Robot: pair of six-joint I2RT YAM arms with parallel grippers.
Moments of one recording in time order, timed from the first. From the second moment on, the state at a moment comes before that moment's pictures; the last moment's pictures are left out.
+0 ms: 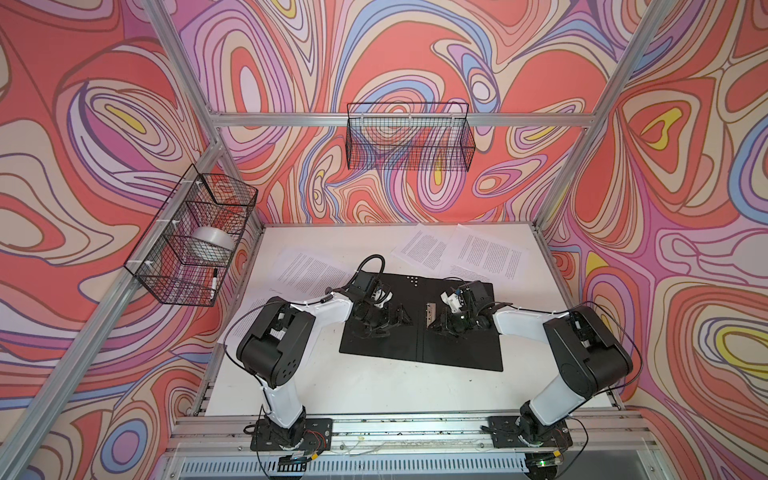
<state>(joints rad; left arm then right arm) -0.51 1.78 0.97 -0.31 0.70 -0.68 0.38 1.65 0.72 -0.10 -0.63 0.64</state>
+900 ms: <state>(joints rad) -0.51 1.79 0.95 -0.27 0.72 -0.69 0.38 1.69 0.75 -0.09 -0.63 0.68</state>
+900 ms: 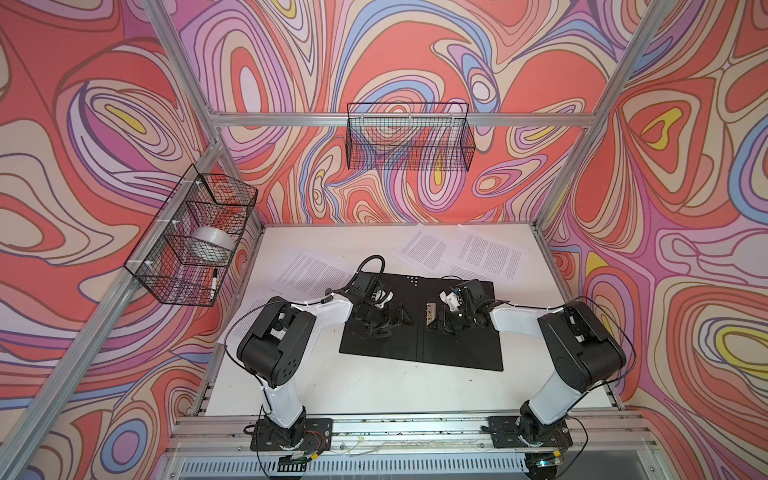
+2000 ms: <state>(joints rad) -0.51 1.81 0.94 -0.22 0.74 -0.71 0.39 1.69 0.82 -0.25 -0.55 0.63</state>
